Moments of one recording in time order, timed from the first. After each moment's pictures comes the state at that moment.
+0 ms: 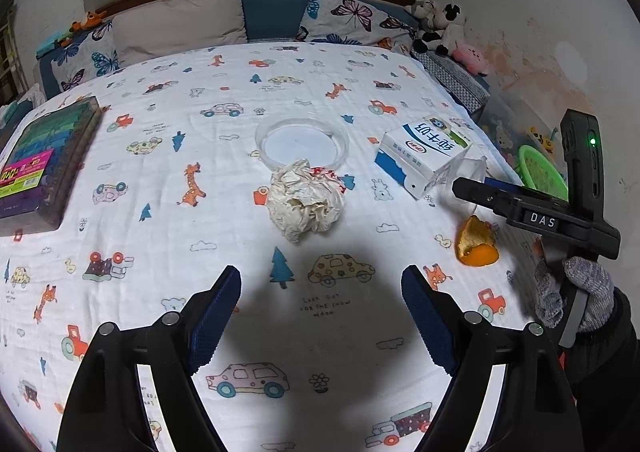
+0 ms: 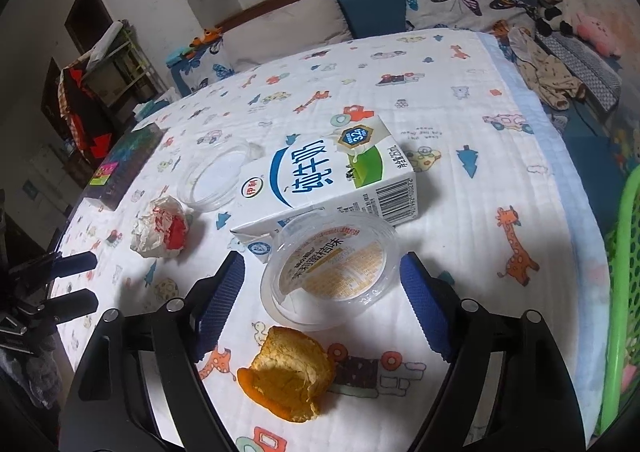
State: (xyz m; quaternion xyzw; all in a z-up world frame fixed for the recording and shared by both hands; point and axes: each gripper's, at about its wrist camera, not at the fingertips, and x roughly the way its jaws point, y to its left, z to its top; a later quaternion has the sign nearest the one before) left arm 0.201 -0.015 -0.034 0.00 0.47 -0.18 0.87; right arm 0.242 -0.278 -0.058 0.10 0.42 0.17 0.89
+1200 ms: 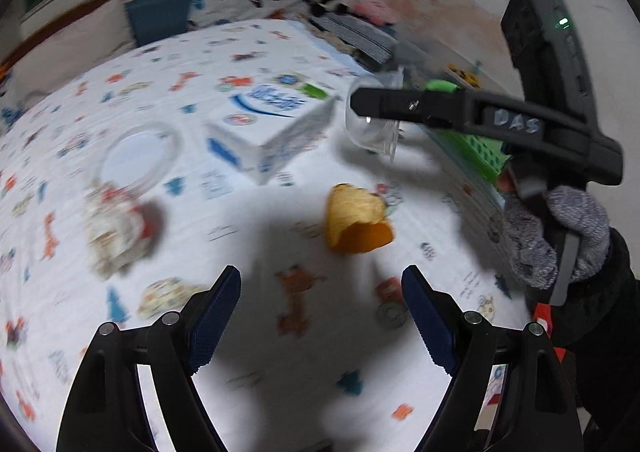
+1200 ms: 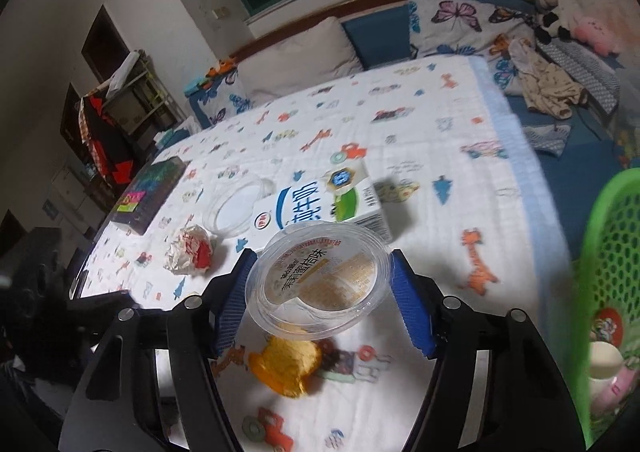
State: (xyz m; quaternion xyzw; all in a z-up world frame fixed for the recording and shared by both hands) left arm 0.194 -0.126 -0.057 0.07 0.48 -0.34 0.81; right arm 0.221 -0.321 -0.026 0.14 0.37 0.19 0.90
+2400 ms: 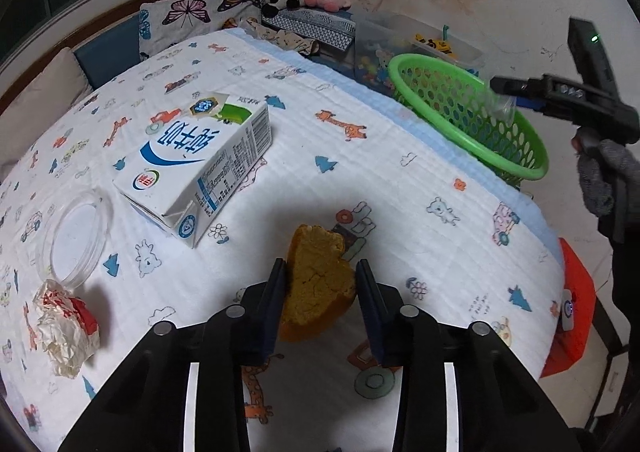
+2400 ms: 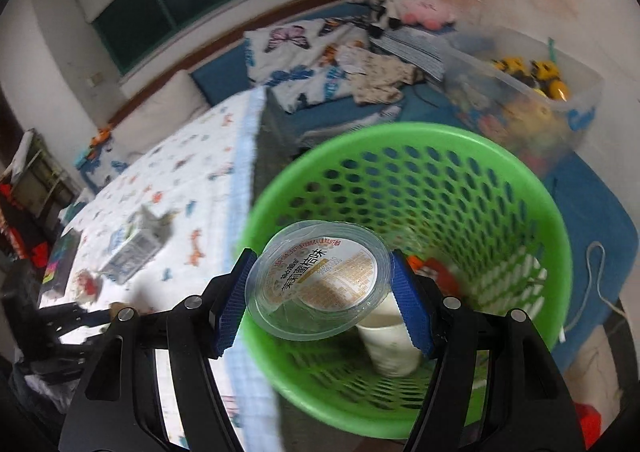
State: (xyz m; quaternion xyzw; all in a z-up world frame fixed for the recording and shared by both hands) left arm 0.206 -0.184 -0.067 0.16 0.44 -0.37 0.80; right arm 0.134 -0.515 -0.035 0.20 0.37 -0.05 0.90
